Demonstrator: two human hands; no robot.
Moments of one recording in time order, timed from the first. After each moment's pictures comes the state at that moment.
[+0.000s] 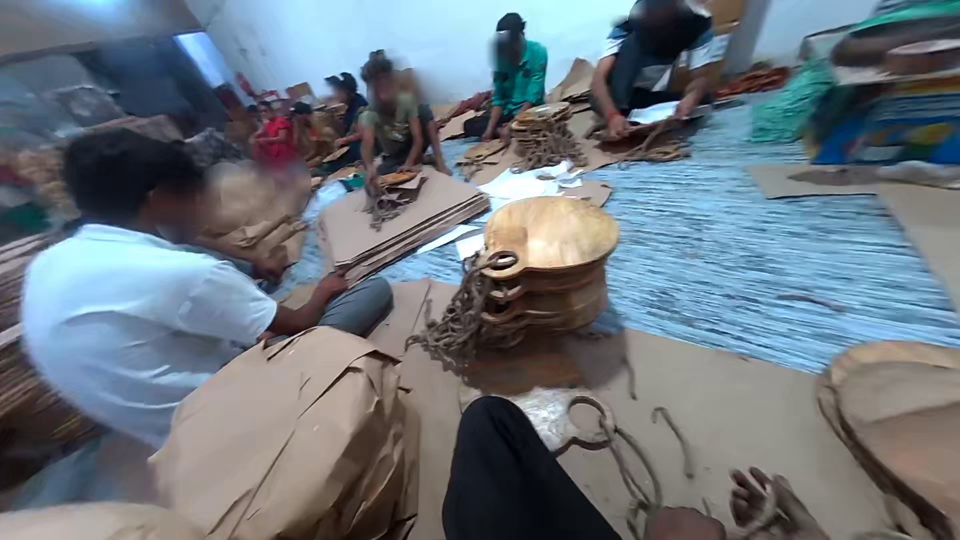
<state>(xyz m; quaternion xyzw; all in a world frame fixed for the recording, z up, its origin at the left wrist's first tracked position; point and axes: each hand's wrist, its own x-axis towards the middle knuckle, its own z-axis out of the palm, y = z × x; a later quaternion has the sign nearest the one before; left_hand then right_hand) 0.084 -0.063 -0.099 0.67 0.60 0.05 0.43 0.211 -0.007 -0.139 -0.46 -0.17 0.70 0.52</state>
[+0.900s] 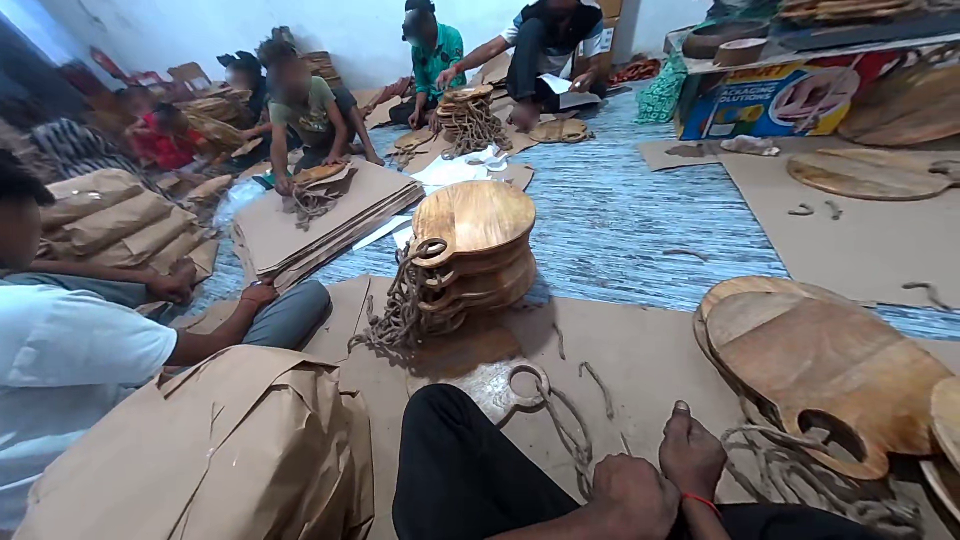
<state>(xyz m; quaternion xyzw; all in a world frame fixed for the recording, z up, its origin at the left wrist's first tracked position) 0.095 -0.061 -0.071 0.64 0.60 -0.04 0.48 0.199 -0.004 -0.166 -0.73 -0.48 0.22 0.44</state>
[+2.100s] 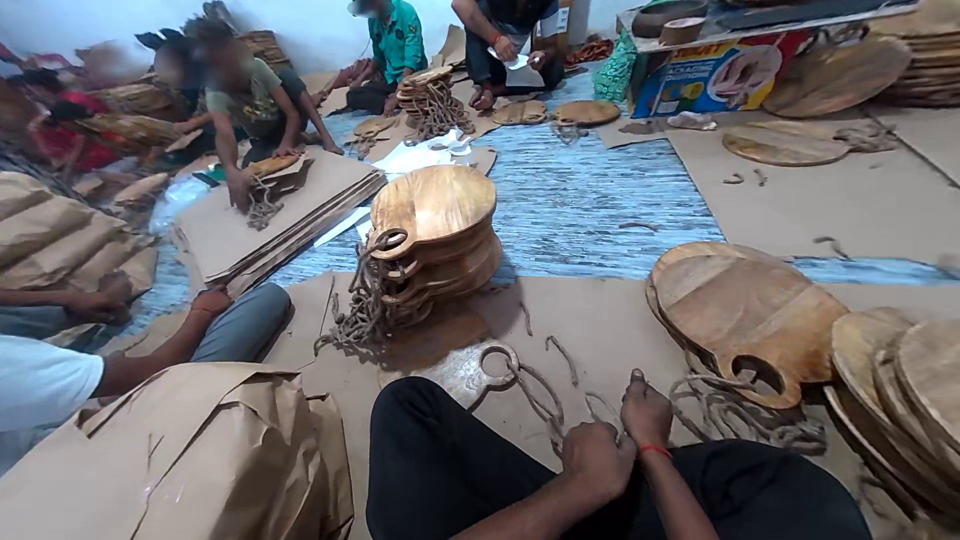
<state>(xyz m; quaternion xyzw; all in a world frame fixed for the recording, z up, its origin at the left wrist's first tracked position) 0.101 -0.063 -0.092 0.61 0.61 0.02 0.50 0.207 -0.001 -0.158 -0.80 -0.39 0.33 0.31</state>
